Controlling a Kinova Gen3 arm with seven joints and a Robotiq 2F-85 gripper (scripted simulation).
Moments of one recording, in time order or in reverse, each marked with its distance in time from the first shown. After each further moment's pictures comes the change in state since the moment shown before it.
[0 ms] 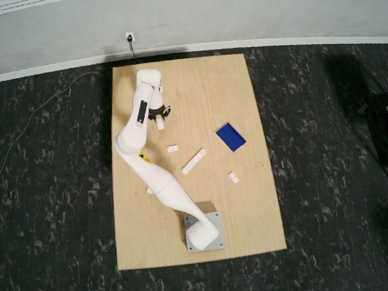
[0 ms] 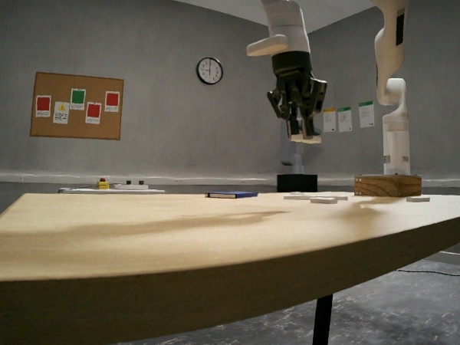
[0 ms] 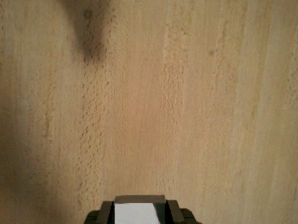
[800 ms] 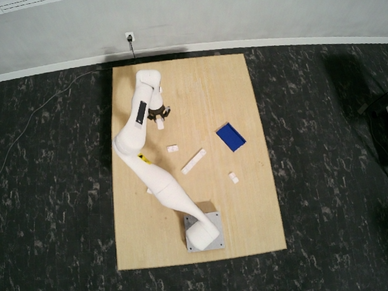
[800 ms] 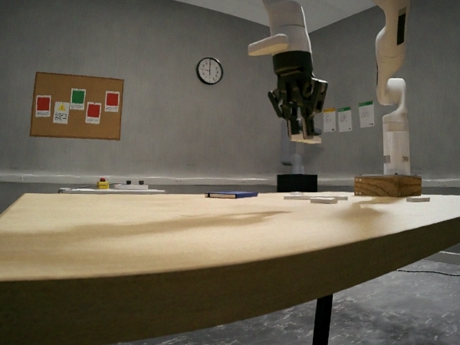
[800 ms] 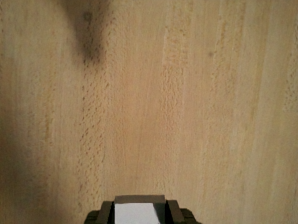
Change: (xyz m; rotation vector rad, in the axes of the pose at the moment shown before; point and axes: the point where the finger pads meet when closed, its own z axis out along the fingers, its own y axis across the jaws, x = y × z) arm 0.000 -0.001 0.000 -0.004 0.011 0.006
